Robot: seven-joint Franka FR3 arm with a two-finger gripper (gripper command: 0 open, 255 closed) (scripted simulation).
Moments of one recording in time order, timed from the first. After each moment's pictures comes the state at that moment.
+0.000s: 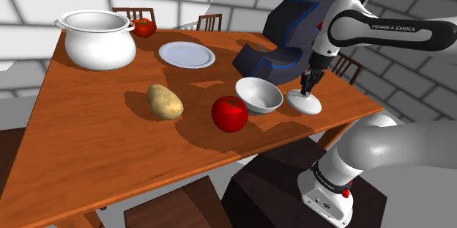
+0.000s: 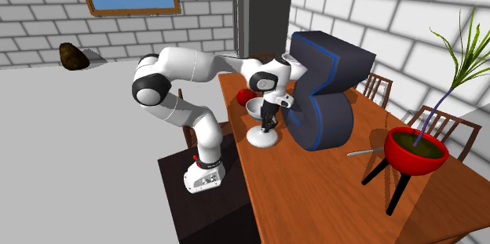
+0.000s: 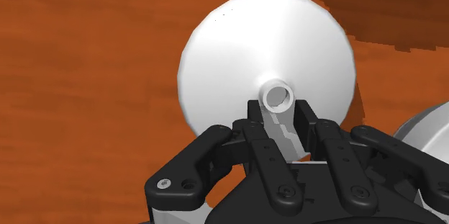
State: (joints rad) arm -0.12 -0.79 -0.26 -2.65 -0.15 1.74 -0.09
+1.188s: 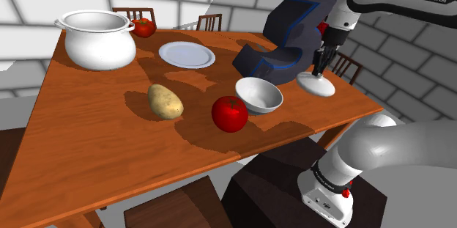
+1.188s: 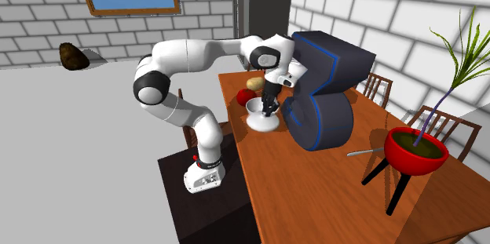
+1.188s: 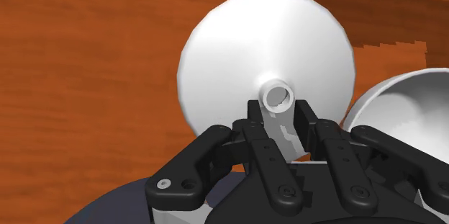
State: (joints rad) arm -0.11 -0.78 -0.23 -2.41 -0.12 1.50 -0.09
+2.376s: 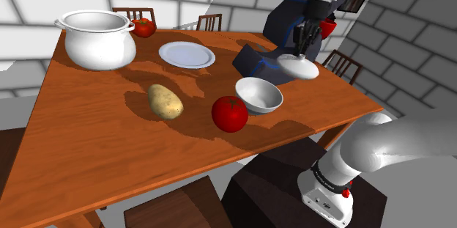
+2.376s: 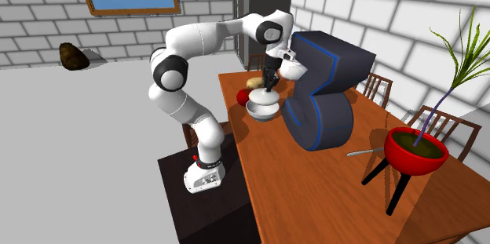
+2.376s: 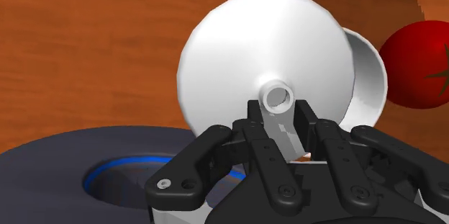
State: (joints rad) arm -0.03 -0.60 -0.06 -2.14 0.03 1.41 0.10
